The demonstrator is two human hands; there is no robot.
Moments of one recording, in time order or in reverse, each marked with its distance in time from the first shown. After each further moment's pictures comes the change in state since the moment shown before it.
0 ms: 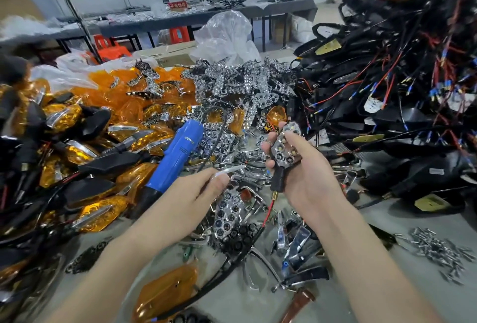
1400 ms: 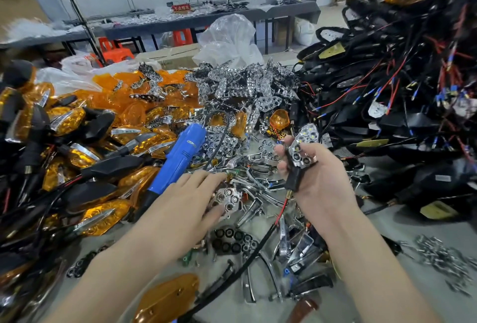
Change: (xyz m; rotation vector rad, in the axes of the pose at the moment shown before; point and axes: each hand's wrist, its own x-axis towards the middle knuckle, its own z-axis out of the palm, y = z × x) left_hand -0.012 0.024 -0.014 0.518 -0.064 0.064; right_hand 0.002 -0.005 -0.016 0.066 -0.008 0.005
